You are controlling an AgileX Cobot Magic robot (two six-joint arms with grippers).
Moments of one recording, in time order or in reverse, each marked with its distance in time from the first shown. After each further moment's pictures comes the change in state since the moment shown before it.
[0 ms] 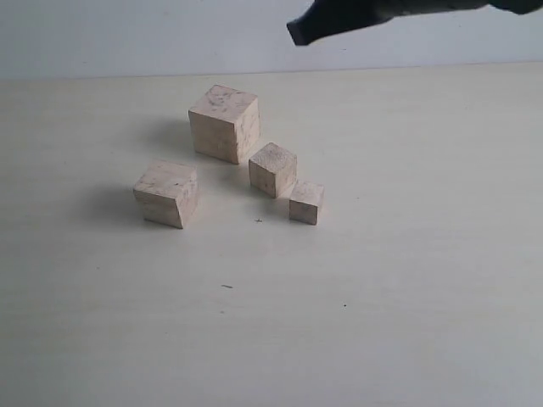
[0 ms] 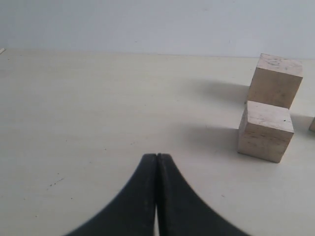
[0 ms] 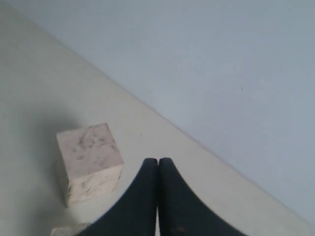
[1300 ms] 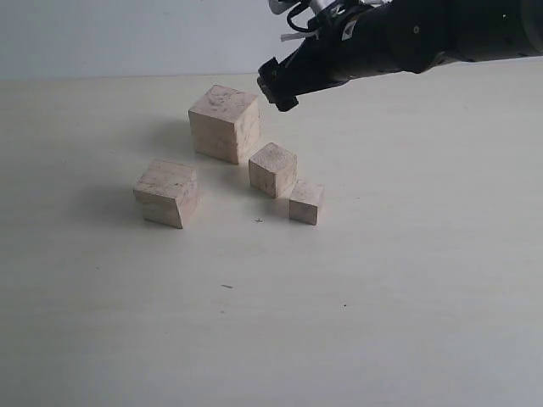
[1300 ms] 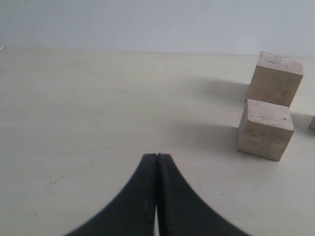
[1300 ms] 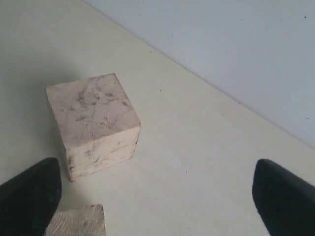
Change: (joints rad) left arm 0.000 0.000 0.000 0.002 0.006 0.000; right arm 0.000 0.276 -0.051 0.059 -0.062 0.004
